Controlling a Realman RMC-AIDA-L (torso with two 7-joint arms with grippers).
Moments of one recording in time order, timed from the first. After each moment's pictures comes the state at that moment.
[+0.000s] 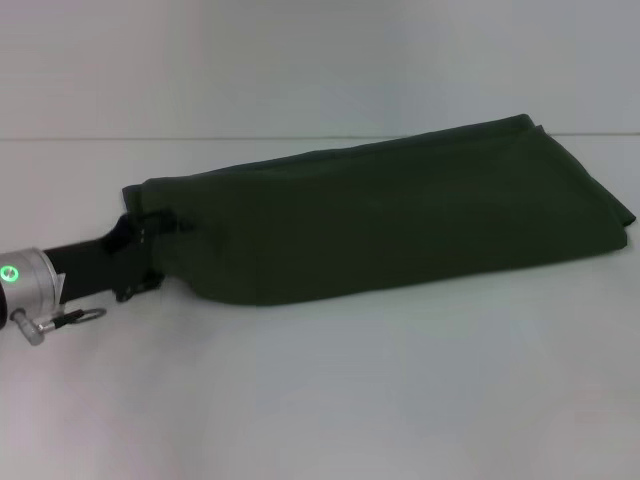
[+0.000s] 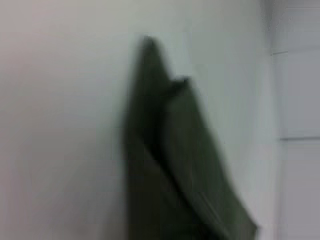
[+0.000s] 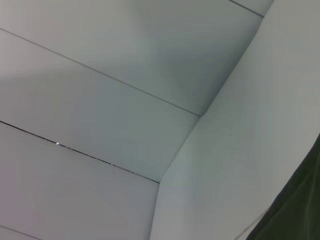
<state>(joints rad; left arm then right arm) -0.57 -2.05 0.59 0.49 2.01 1.11 -2.67 0.42 1.94 -0.45 -0.54 -1.70 -1.42 2.24</state>
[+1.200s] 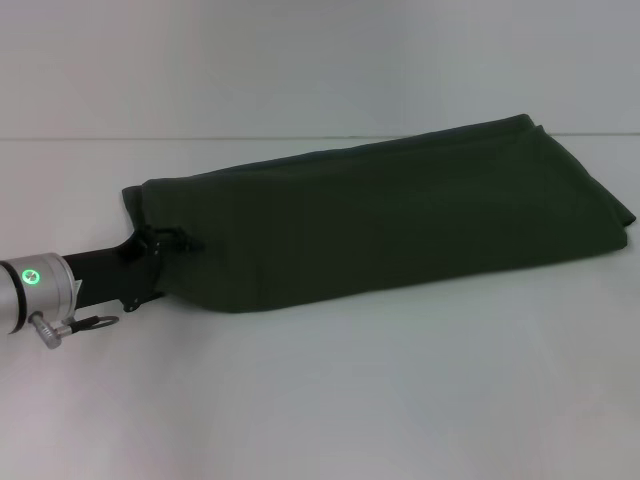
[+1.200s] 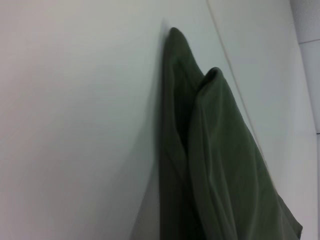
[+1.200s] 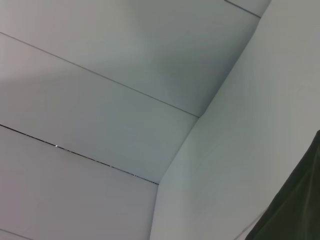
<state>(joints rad) -0.60 -2.06 0.63 0.47 2.06 1.03 -2.69 0.42 1.94 -0.45 -0.53 -1.70 -1.41 2.25</state>
